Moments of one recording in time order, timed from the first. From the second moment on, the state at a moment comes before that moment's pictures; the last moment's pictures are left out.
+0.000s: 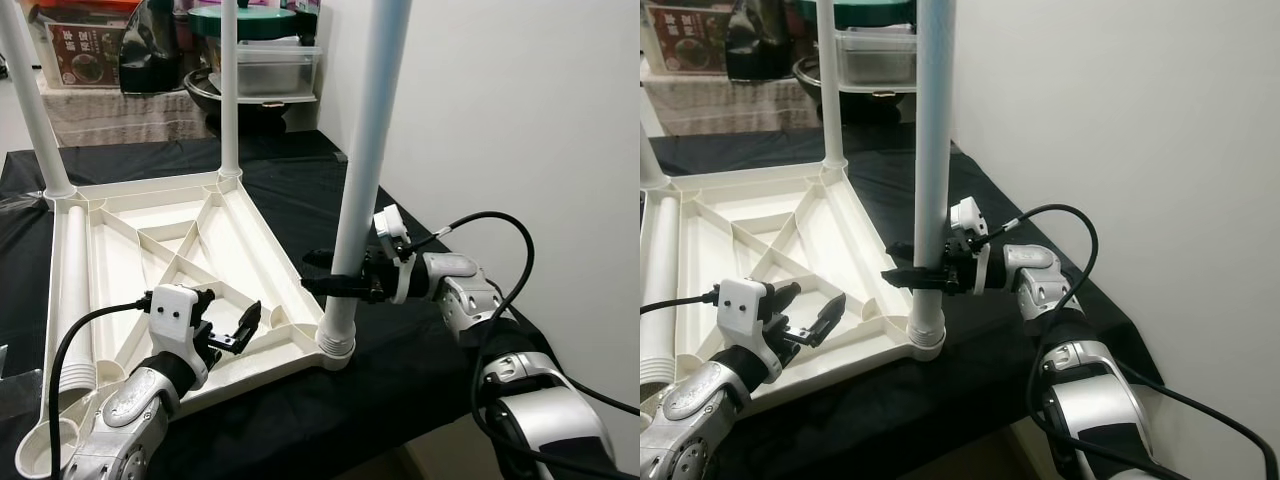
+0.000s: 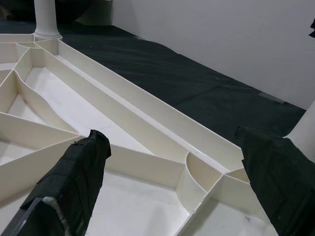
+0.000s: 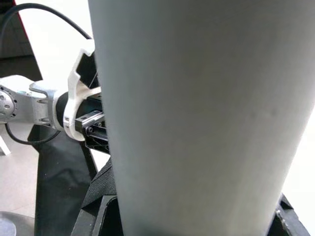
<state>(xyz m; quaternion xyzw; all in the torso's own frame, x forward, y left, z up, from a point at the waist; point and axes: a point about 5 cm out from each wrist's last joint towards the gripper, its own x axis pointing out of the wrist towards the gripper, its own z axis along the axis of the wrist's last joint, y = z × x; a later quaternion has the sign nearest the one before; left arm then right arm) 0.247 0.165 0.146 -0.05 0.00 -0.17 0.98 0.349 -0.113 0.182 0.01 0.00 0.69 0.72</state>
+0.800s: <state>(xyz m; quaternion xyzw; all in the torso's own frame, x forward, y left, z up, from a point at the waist) 0.247 0.164 0.145 -0.05 0.00 -0.17 0.98 0.348 -0.106 0.166 0.01 -0.05 0.60 0.80</state>
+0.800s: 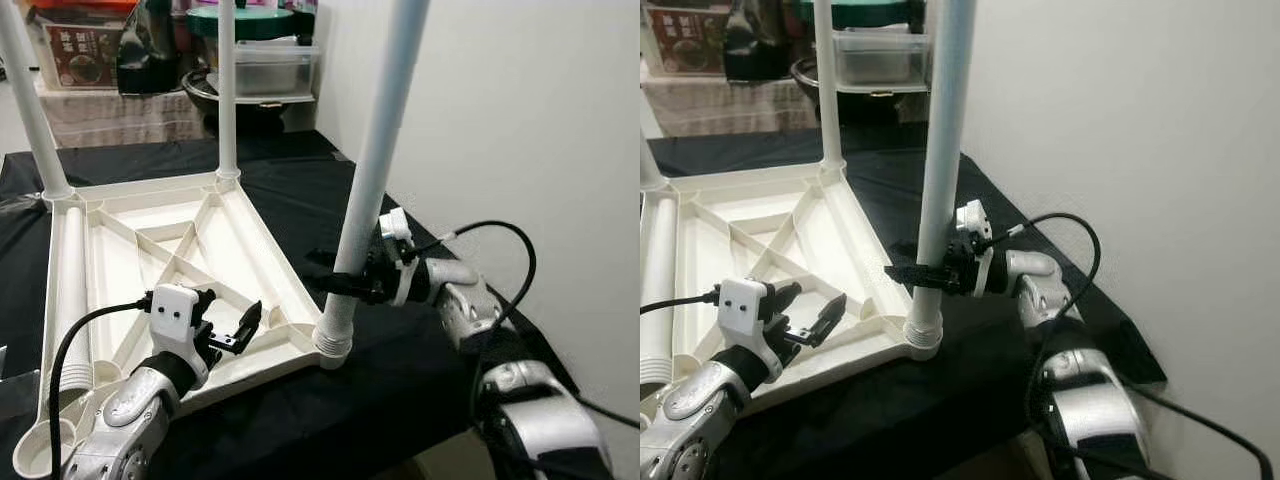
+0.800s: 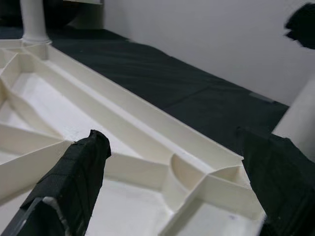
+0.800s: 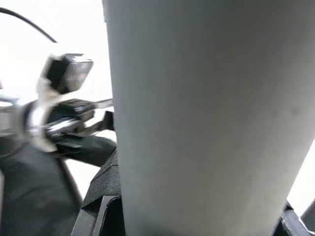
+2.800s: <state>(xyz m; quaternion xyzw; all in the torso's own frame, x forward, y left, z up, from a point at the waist) 0.248 0.163 0.140 -0.06 0.00 -0.17 0.98 0.373 -0.112 0.202 0.20 -0.01 0.20 0.96</state>
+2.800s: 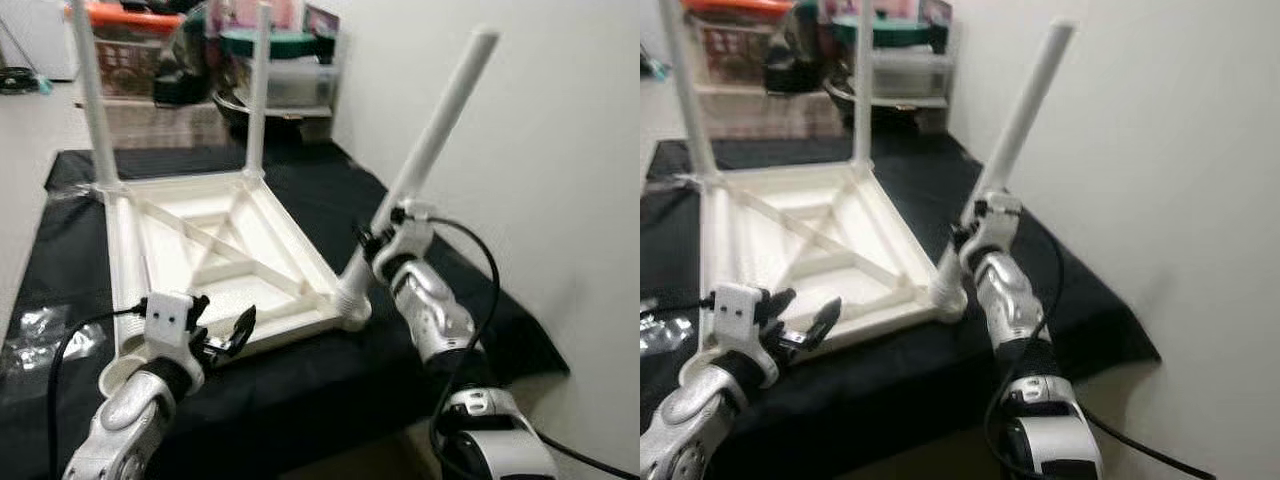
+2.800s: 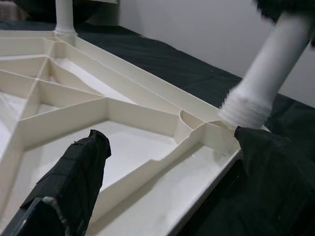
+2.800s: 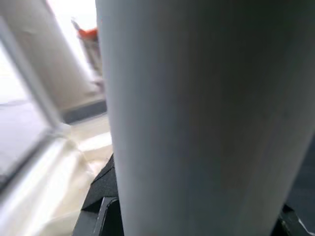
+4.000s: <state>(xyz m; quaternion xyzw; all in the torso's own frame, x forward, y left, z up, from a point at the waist) 0.265 0.148 0.156 -0.04 0.01 -0.37 0.93 0.298 -0.040 0.272 0.18 -0.05 0.55 0.82</state>
